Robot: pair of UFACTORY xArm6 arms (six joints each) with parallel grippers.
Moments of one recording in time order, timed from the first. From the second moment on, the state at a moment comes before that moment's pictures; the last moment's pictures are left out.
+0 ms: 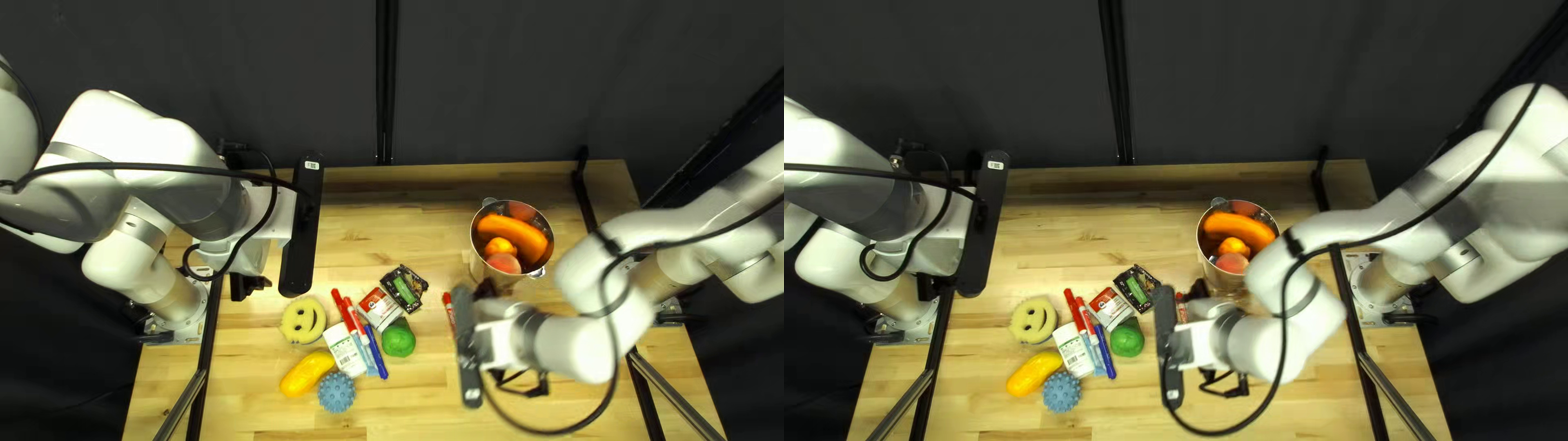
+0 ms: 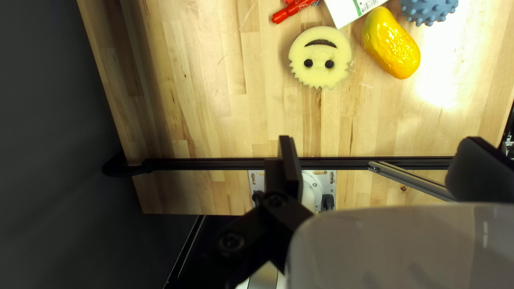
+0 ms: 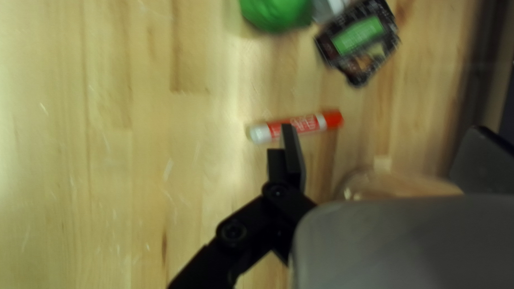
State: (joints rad) left arm -0.36 -0.63 -1.06 0.15 1.66 -0.25; right arm 0.41 0.10 -0.93 -0.74 0.72 0.73
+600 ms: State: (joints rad) left arm -0.36 -0.63 -1.06 0.15 1.66 -0.25; right arm 0.30 0.35 -1.04 -0.88 0.46 1.19
